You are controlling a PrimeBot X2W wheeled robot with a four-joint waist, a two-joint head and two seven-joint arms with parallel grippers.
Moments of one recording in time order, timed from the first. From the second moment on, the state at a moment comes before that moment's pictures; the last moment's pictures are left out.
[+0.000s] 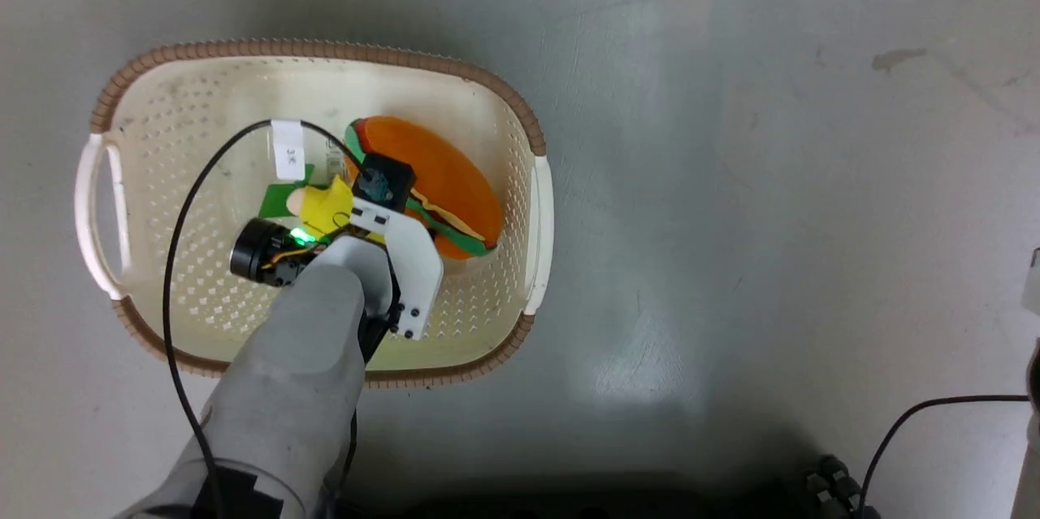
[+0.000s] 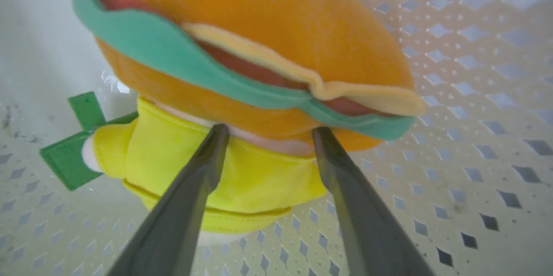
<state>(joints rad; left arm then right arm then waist) -0.87 0.08 -0.36 1.13 -0.13 -0.07 0.13 -0.36 -0.05 -0.17 -0.43 0.27 0.13 -0.23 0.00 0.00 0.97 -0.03</state>
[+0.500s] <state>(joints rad) -0.98 0.08 -0.45 1.27 -0.14 -0.09 0.10 -0.42 -0.05 -0.19 -0.48 0.29 0.13 -0.26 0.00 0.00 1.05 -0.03</state>
